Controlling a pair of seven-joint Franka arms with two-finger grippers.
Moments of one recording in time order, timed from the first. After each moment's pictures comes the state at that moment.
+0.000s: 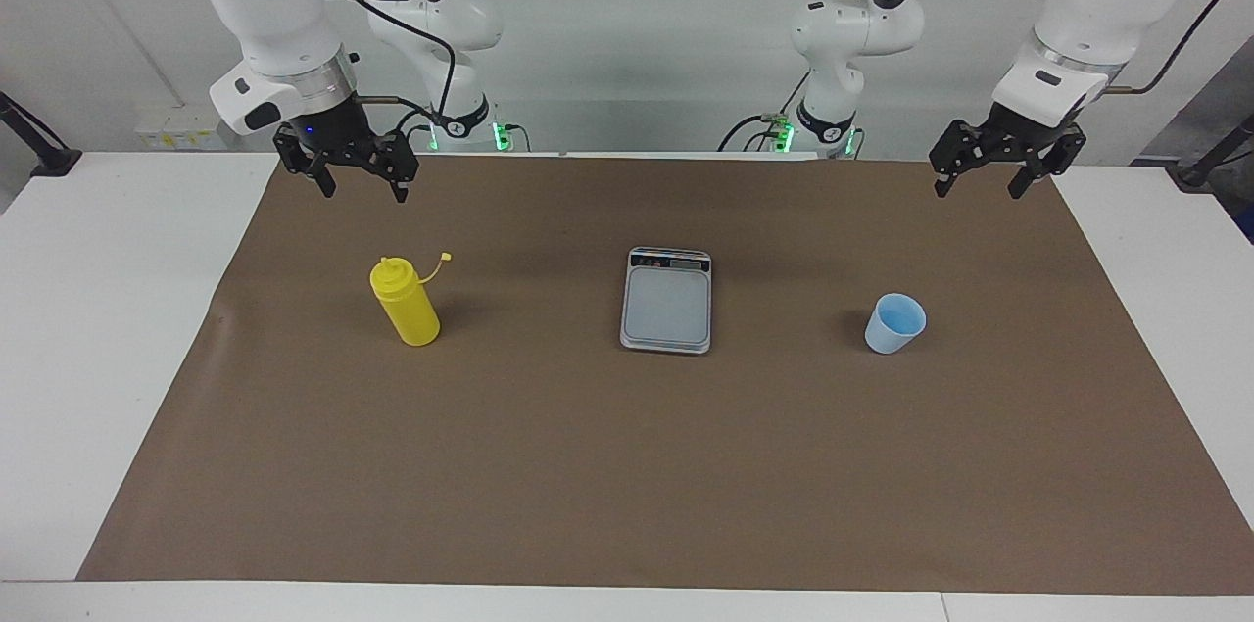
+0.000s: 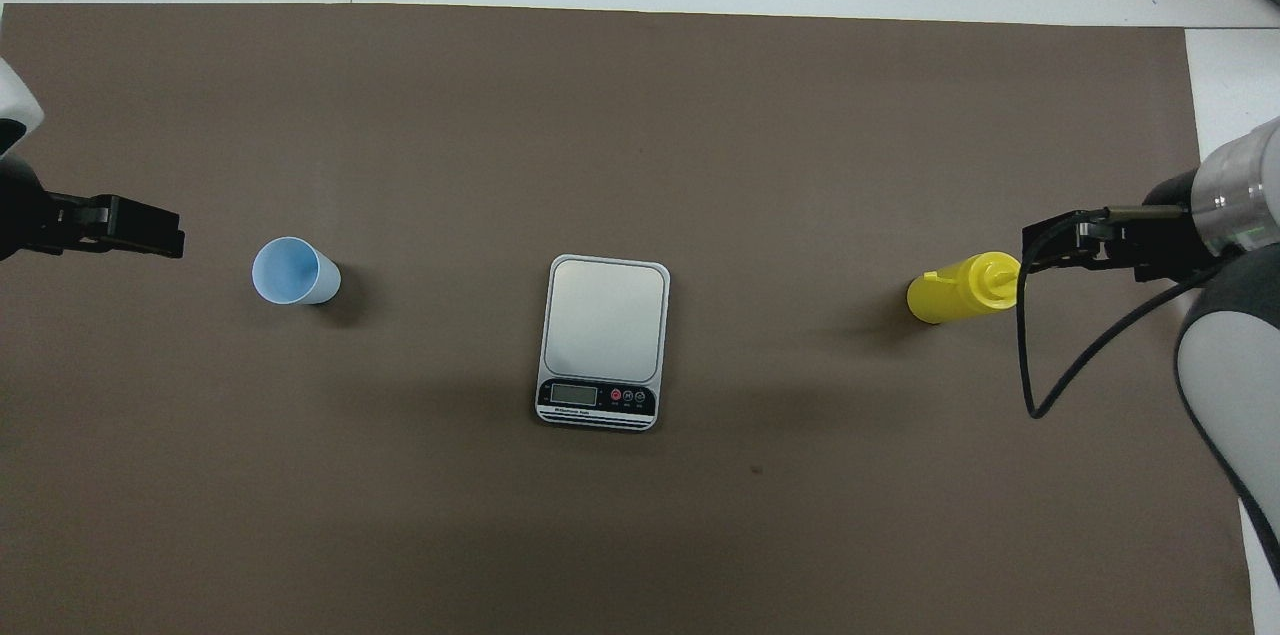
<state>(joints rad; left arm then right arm) 0.02 -0.04 -0.12 -1.62 -0.01 1.60 -0.01 -0.07 -0.03 0.13 -1.67 -0.01 1.62 0.15</state>
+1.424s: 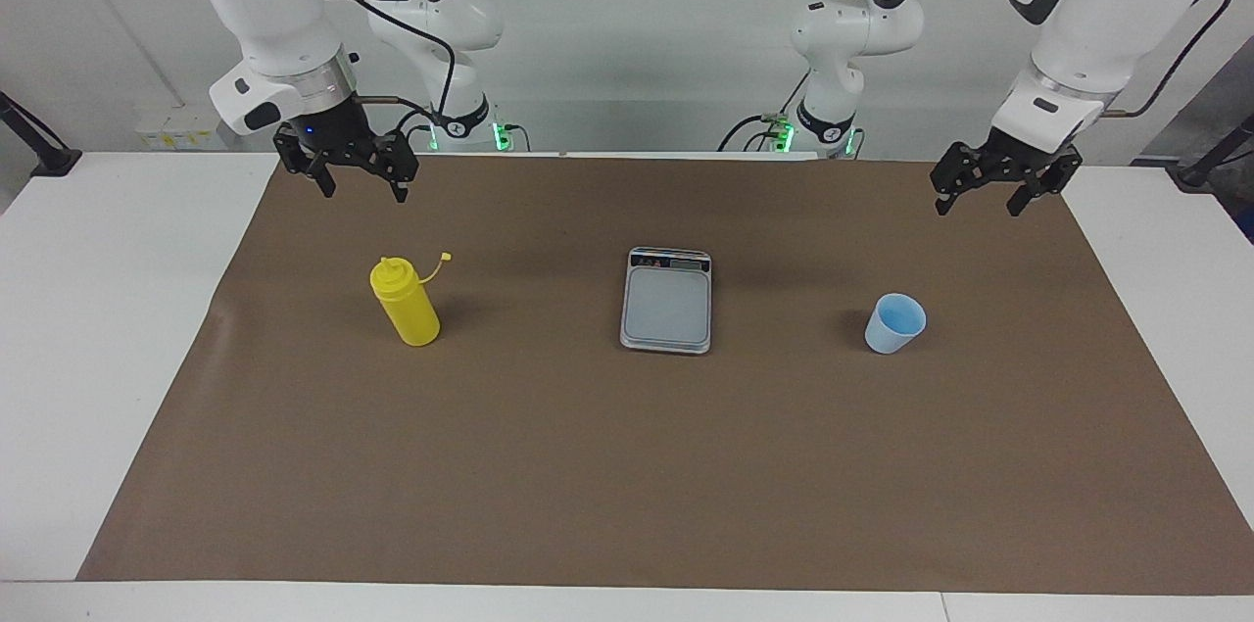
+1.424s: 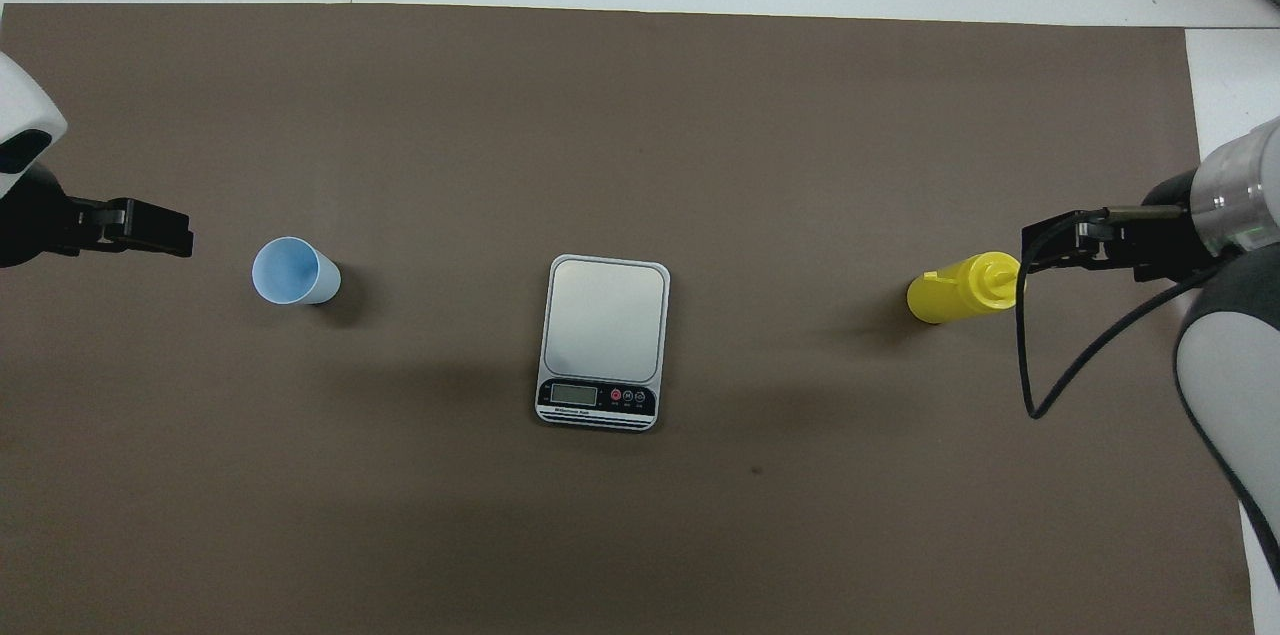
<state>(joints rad) 0.05 -0.04 -0.11 -1.73 -0.01 1.72 0.00 -0.07 -0.03 0.13 -1.67 -0.01 1.62 0.15</state>
